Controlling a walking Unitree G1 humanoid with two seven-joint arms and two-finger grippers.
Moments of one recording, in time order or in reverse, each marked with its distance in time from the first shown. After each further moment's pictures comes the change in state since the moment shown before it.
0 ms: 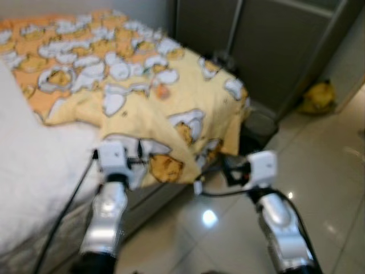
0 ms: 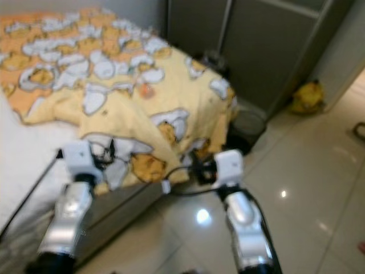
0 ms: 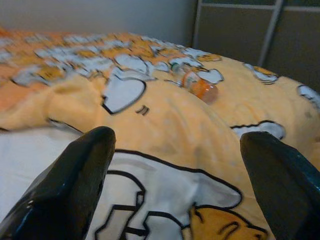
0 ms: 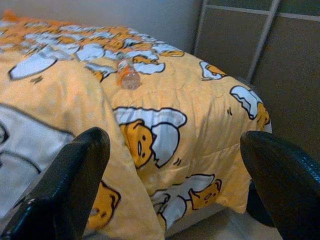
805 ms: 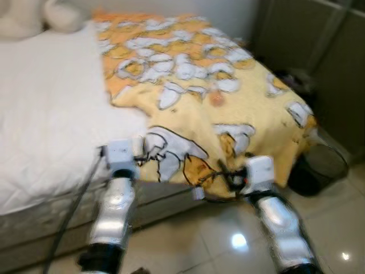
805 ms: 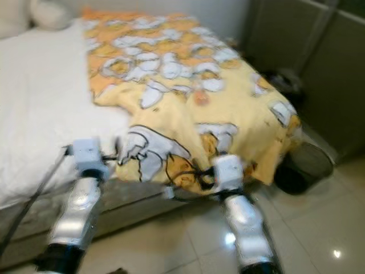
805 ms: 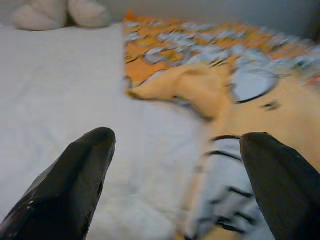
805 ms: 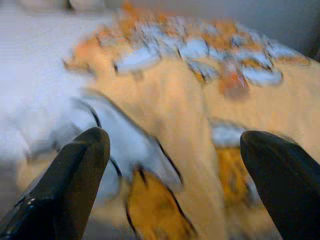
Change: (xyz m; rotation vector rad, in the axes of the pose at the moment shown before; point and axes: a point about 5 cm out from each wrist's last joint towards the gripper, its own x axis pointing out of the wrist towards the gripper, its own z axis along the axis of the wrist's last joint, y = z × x) left arm 0.006 0.004 -0.008 -0.028 0.070 0.065; right arm 0.010 0.011 -0.004 0.013 0.026 0.059
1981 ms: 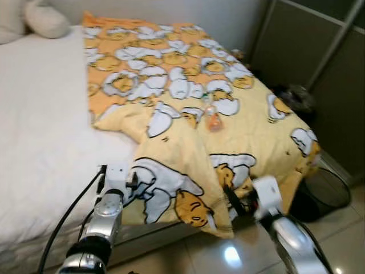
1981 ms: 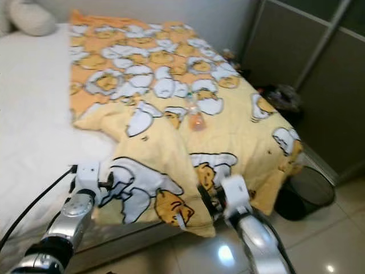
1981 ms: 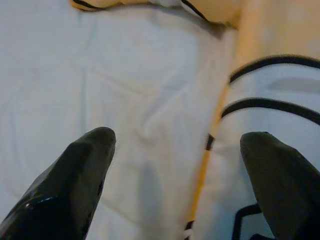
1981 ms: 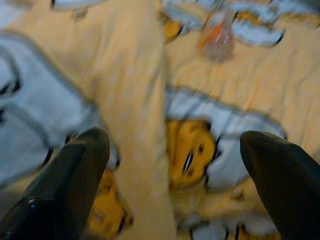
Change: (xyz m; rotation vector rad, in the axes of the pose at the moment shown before) left arm 0.004 0.012 -0.070 0.167 0.369 -0.085; right arm -0.065 -0.029 -0.048 -0.038 0.253 0.024
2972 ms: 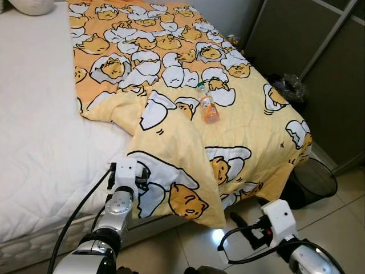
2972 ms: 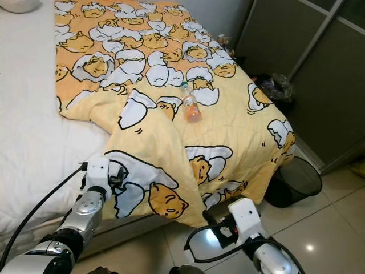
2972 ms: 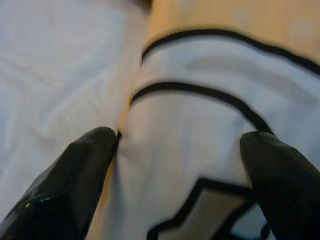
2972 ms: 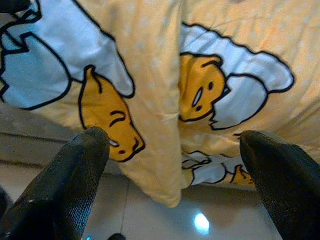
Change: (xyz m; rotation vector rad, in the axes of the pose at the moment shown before) left arm 0.002 -0.021 -0.001 0.003 -0.040 -0.049; right arm -0.045 0.009 -0.004 -0.028 0.095 0.087
